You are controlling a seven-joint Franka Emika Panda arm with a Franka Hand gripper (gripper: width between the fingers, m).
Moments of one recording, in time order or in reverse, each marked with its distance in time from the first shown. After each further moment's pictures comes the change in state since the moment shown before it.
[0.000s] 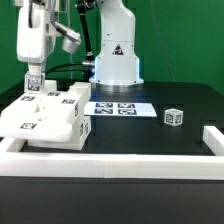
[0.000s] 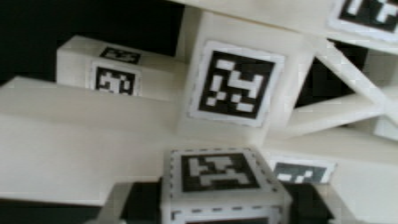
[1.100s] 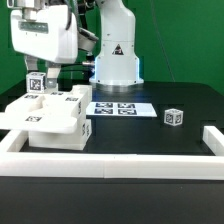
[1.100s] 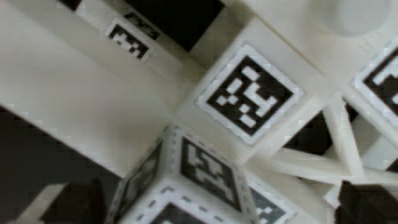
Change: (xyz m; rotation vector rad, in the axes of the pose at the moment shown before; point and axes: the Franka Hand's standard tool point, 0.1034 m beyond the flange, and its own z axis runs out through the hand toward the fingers) arm -0.004 -0.001 0.000 0.011 -0.011 -0.661
